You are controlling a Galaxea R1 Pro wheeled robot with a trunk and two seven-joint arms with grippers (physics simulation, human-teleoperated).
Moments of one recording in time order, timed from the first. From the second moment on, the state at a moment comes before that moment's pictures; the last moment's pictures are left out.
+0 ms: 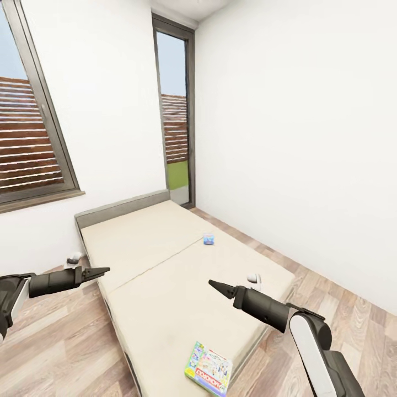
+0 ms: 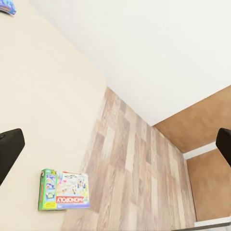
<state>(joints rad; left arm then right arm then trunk) -0.72 0.44 0.28 -0.73 -0.01 0.76 -1.40 -0.25 0.02 0.00 -1.59 -0.62 0.86 0.61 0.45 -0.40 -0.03</state>
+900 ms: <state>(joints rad) -0.72 0.43 0.28 -0.73 -0.01 0.76 -1.40 -0.25 0.03 0.00 -1.59 -0.62 0.86 0.61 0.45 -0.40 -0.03</state>
